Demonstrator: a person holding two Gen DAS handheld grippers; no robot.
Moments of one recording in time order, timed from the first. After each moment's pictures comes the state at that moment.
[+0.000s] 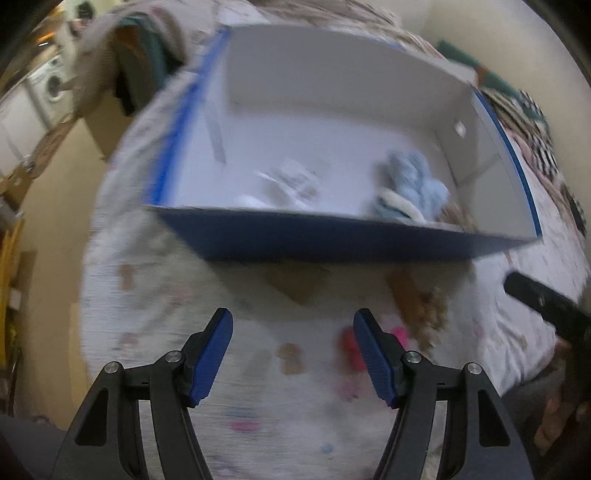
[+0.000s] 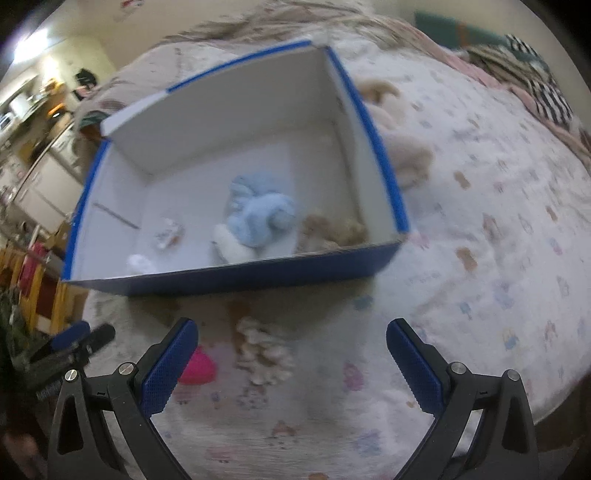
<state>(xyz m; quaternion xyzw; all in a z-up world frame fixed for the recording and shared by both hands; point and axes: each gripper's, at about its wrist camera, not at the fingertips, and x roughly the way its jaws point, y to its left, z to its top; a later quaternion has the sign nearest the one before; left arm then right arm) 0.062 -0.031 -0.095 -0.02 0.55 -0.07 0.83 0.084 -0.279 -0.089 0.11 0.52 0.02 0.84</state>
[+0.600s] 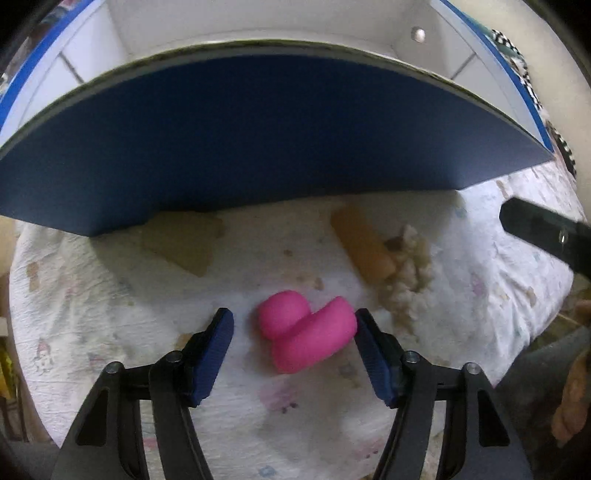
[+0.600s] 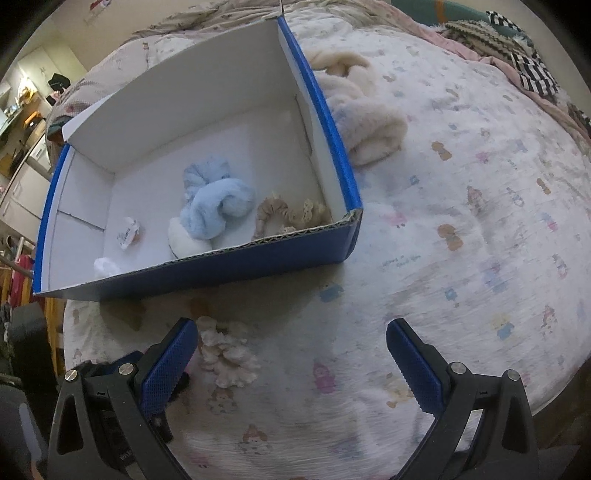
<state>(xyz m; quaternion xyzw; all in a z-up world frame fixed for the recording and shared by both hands) 0.075 -0.091 -0.152 0.02 0.62 -0.13 0.78 0.093 -0.298 -0.113 0.12 0.55 -0.01 0.82</state>
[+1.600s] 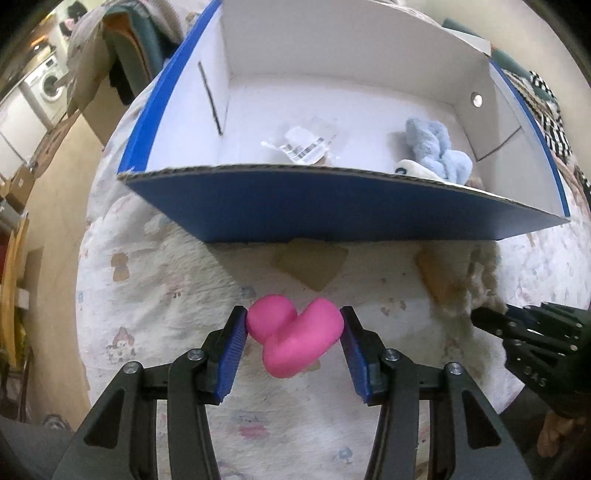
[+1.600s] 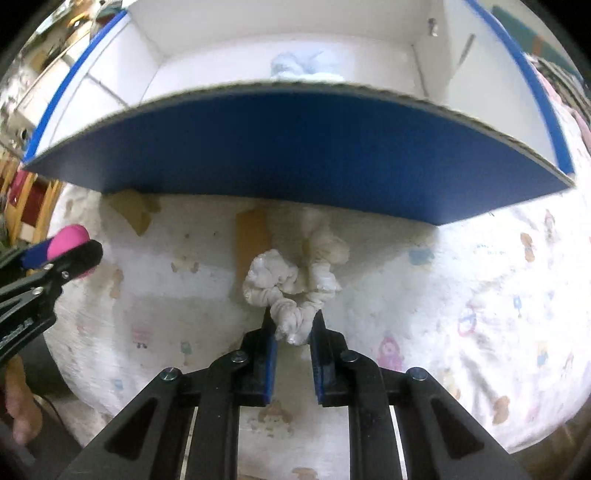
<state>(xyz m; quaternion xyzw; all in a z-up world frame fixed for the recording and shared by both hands) 0.073 -0.015 -0.108 0.00 0.58 -0.04 0.81 0.084 -0.227 -0.154 0.00 0.62 0.09 0.78</state>
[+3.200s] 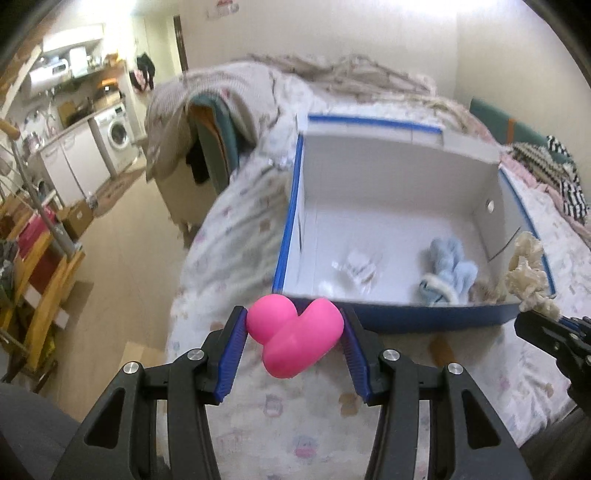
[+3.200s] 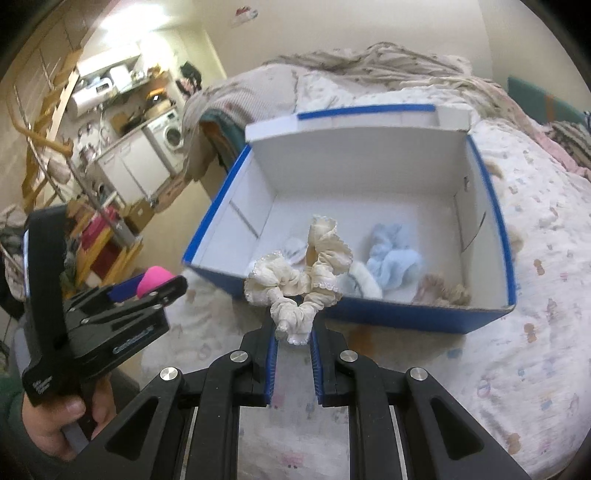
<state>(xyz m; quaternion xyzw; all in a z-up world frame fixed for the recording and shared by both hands) 0.029 0.000 -0.016 0.01 0.40 0.06 0.91 0.056 -0.210 -0.033 0.06 0.42 0.20 0.88</state>
